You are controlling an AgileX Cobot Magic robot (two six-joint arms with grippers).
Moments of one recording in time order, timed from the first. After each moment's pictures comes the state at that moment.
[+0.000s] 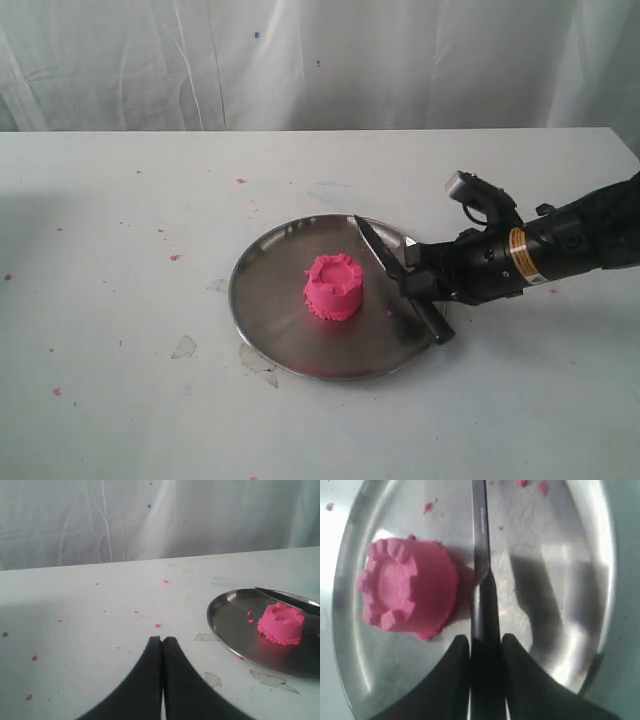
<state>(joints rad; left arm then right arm) -0.18 0.00 0.02 -0.19 0.14 0.13 0.11 1.92 -0.93 -1.74 -0.66 1.90</state>
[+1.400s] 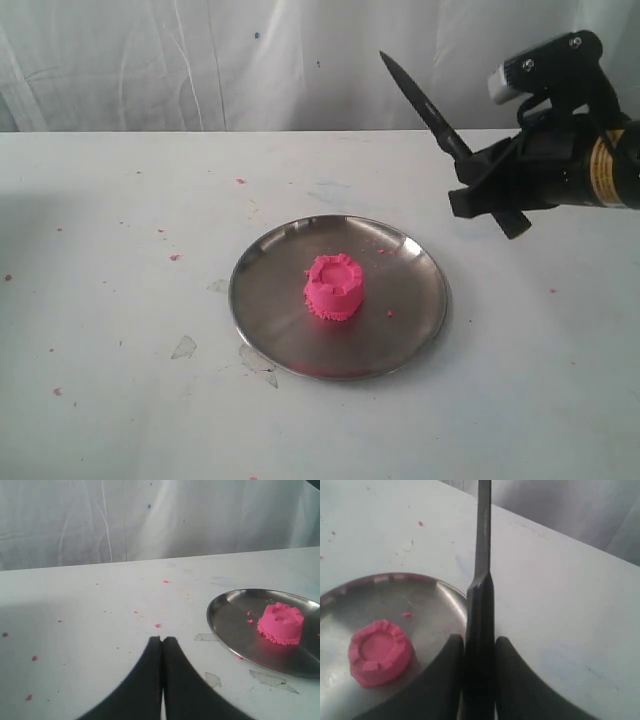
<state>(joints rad) -0.18 0.00 0.02 -0.19 0.14 0.13 0.18 1.39 -0.80 -1.74 -0.29 1.49</state>
